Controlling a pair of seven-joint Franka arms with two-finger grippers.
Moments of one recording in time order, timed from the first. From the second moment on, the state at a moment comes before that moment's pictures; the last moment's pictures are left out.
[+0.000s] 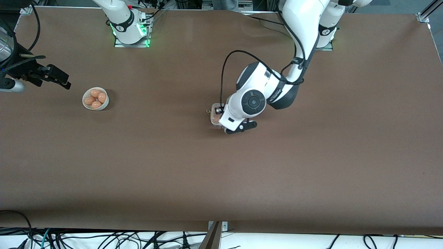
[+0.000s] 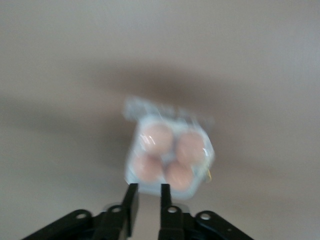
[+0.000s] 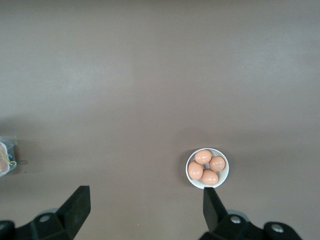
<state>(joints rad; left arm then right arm) -0.73 0.73 0.17 -1.27 -0.41 1.85 -0.73 0.03 -0.04 0.00 -1.70 0.01 1.68 0.13</state>
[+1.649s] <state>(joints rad) -0.05 0.35 0.10 -1.27 -0.02 1.66 -0.20 0.03 -0.04 0.00 -1.70 0.01 1.68 0.13</state>
